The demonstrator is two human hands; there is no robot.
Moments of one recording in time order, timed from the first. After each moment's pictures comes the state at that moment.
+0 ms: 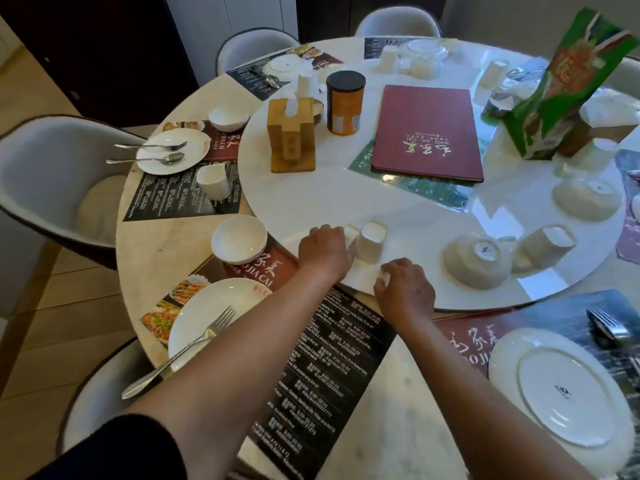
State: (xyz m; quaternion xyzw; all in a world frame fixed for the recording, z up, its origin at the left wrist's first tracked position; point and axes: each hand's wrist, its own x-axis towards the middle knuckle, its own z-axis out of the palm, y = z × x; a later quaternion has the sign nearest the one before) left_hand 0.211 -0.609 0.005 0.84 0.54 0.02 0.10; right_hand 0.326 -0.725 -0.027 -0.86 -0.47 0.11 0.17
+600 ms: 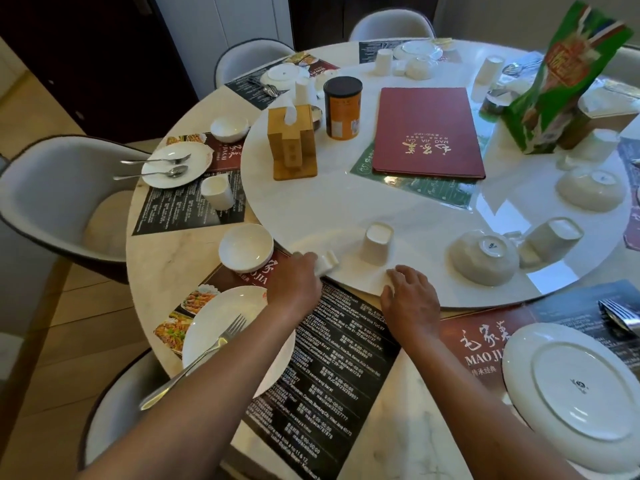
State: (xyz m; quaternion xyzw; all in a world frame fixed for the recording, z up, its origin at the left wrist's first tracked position) left_hand 0.133 -0.628 -0.013 0.83 0.54 0.07 0.13; right_hand 0.317 -0.740 -0.054 -0.83 -0.52 0.03 0.19
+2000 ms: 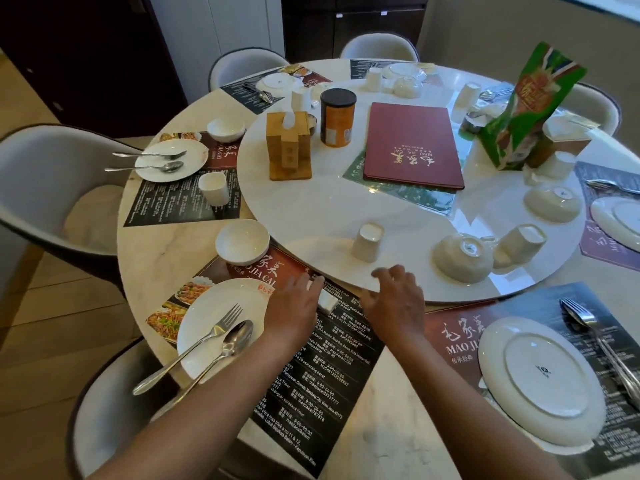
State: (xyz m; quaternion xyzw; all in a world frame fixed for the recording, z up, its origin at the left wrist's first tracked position) left_hand 0.106 -0.682 -0.038 0.89 0.45 0.03 0.06; right_hand 0.287 -0.759 -0.019 -0.84 -0.52 0.00 0.17
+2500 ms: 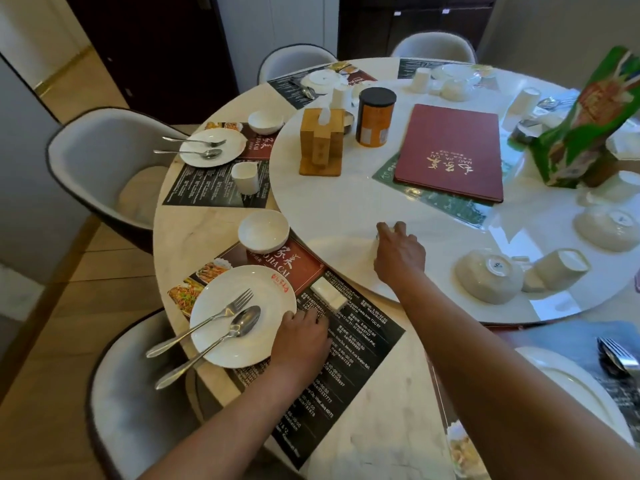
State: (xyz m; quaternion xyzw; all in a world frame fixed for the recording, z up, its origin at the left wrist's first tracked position) left_hand 0.109 -0.750 -0.041 0.86 0.51 -0.04 0.07; right_hand 0.319 -0.665 0.017 -0.81 -0.58 0.07 0.02
